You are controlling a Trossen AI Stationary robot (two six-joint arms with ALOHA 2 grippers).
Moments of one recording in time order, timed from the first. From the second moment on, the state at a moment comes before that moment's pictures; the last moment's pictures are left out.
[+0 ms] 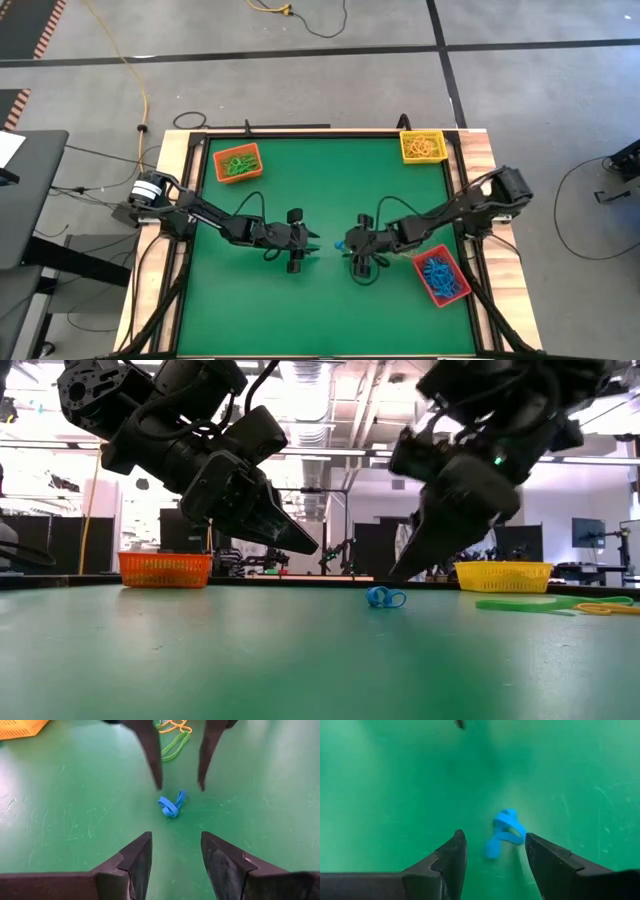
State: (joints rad) left arm -0.18 1.74 0.67 0.53 -0.21 0.00; right arm 0.25 1.69 0.78 0.07 0.23 0.31
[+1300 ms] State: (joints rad) left arm -0.18 1.74 0.67 0.53 -0.21 0.00; right arm 0.51 1.24 0.80 -0.59 0.18 0.58
